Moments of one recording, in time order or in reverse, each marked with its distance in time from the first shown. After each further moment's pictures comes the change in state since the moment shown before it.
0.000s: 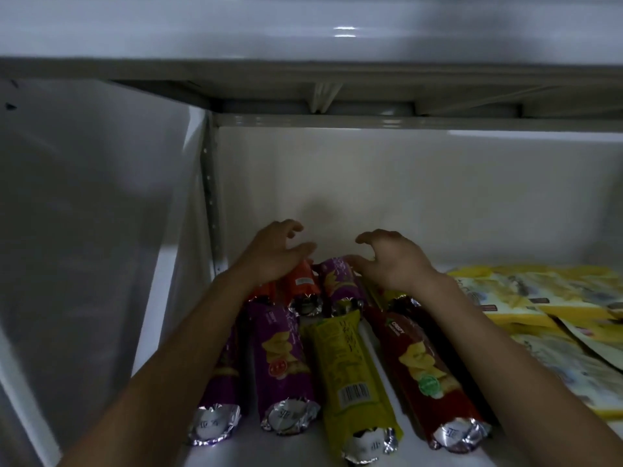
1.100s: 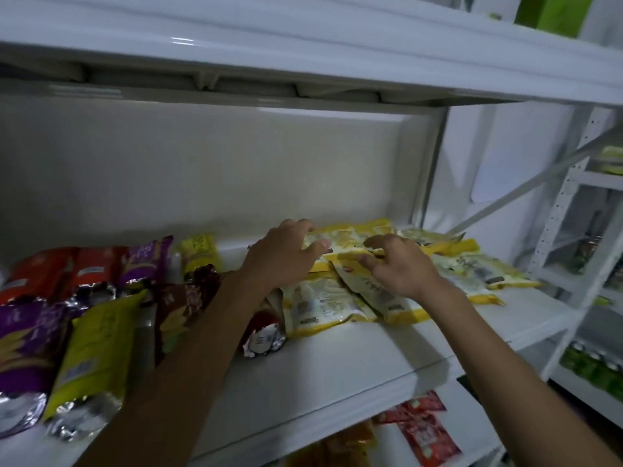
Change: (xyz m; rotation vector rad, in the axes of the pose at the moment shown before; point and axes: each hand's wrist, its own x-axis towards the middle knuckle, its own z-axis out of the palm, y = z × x) left_hand -0.039 0.278 0.231 0.086 -0.210 0.337; right_hand -0.238 0.262 -0.103 0.019 0.123 0.455
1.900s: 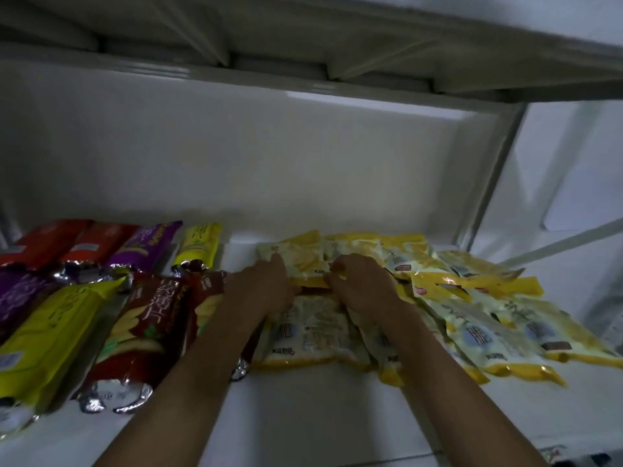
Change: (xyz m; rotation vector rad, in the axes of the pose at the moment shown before) left_hand 0.039 -0.027 0.067 0.297 -0.141 -0.506; right_hand 0.091 0.007 0.075 0.019 -0.198 -0.205
